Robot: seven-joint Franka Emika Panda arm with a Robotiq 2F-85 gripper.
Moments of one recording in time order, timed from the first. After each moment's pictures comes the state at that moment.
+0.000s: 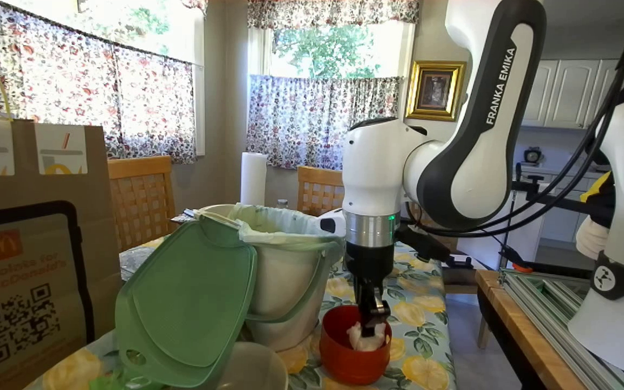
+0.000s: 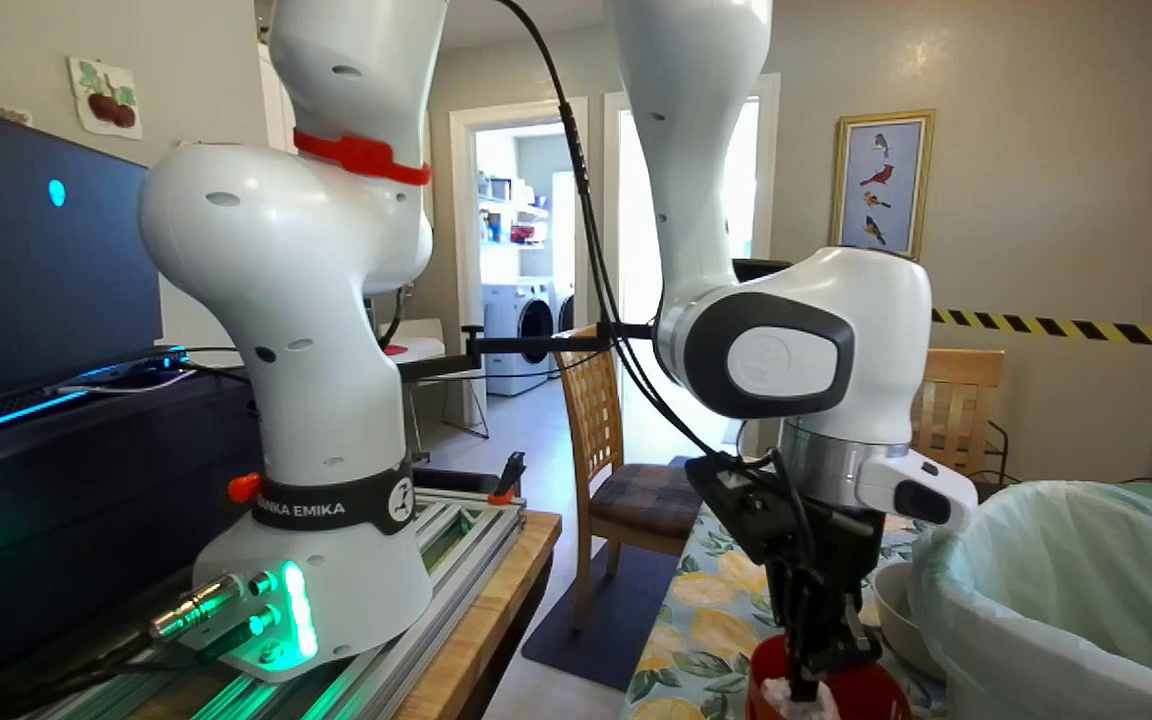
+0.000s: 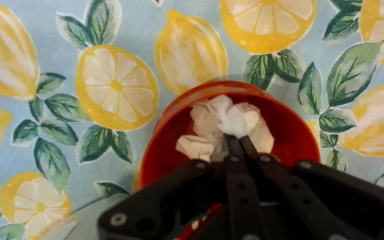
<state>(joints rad) 0.06 0.31 -0.02 -2.63 -0.20 2.87 -0.10</state>
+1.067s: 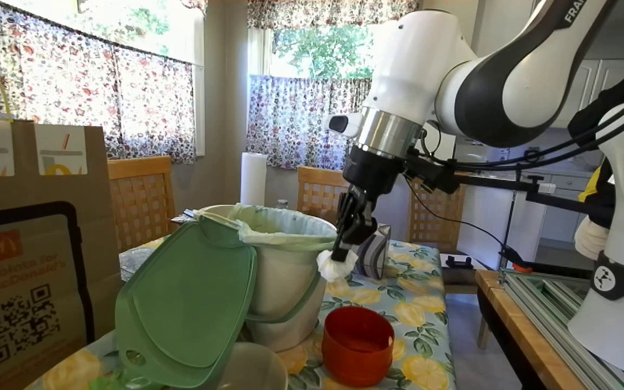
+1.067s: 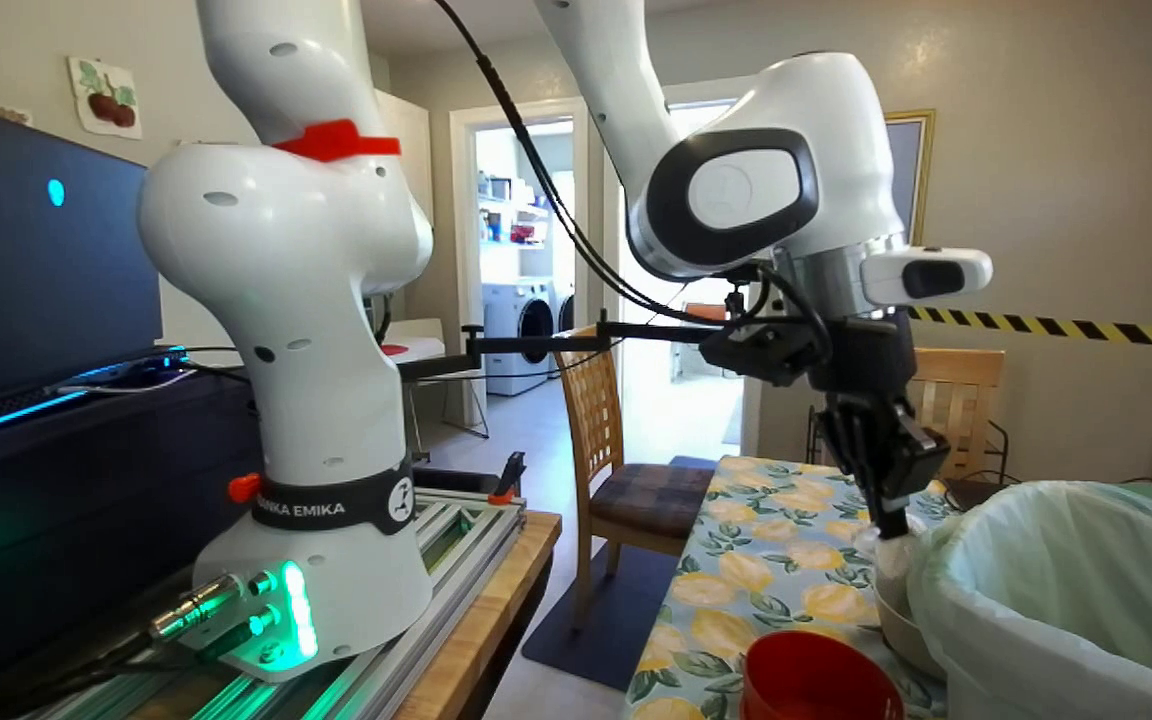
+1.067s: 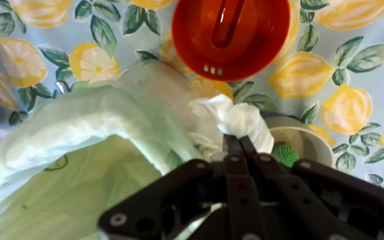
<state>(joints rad) 0.05 -0.09 0.02 -2.74 -0.17 2.92 -0.11</state>
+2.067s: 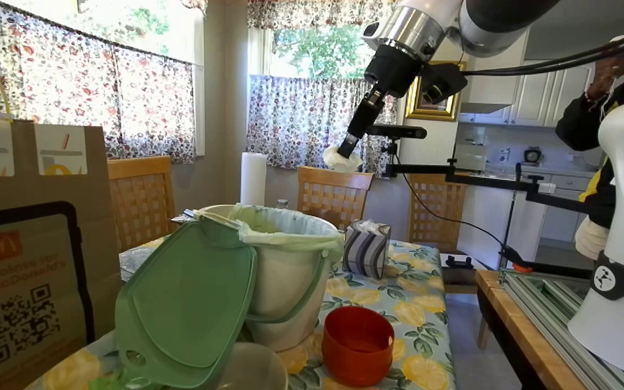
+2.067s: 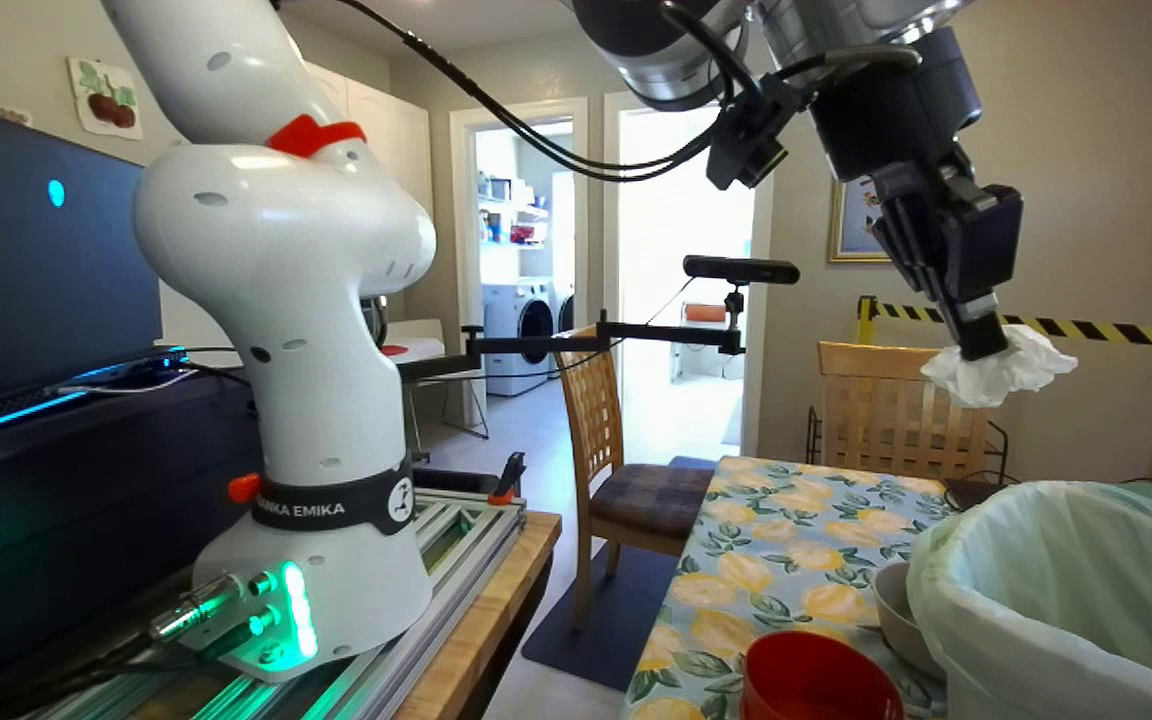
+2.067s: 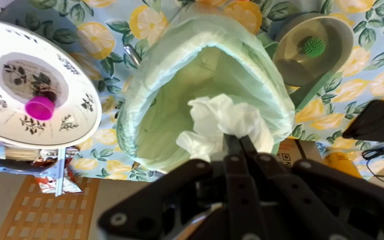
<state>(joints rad) 0.01 -0.50 -0.11 -2.74 0.01 2.69 -0.13</state>
